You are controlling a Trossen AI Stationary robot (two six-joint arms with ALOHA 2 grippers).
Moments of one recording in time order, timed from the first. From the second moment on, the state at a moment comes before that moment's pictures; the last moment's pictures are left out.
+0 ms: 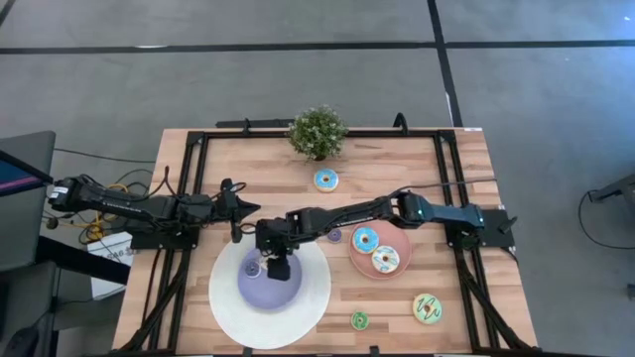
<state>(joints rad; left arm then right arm) -0.09 0.59 0.15 0.12 -0.37 -0.13 0.14 2.54 2.28 -0.71 -0.17 0.18</state>
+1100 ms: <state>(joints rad) -0.09 0.60 0.15 0.12 -0.36 -0.19 0.14 1.74 1.24 -0.53 -0.07 0.36</state>
